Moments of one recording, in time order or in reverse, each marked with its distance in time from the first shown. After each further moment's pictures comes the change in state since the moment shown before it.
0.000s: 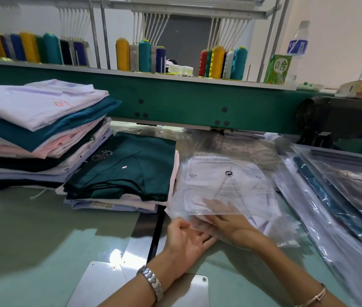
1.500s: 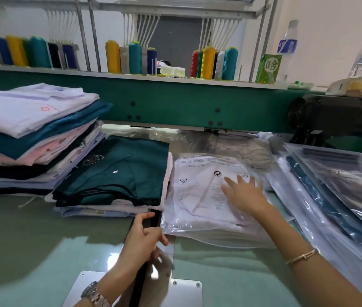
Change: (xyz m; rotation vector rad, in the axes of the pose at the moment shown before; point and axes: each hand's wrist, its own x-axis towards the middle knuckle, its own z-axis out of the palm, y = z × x) left_hand -0.054 0.055 -0.020 1.130 0.444 0.373; right_hand 0.031 0.057 -0.048 -0.170 0.170 0.472
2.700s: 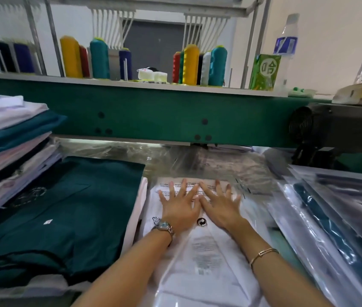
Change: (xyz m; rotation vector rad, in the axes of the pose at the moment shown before) left_hand 0.262 0.035 0.155 1.138 -0.078 0.402; right_hand 0.172 0.020 0.068 0.172 0.090 -0.018
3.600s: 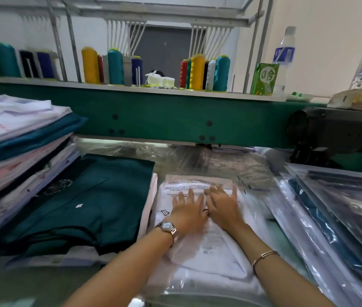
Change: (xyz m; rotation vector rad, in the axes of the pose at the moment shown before) left_hand -0.052 0.016 -0.025 0.187 -0.208 0.074; right_hand -0.043 -0.017 -0.011 -0.003 0.299 -0.257
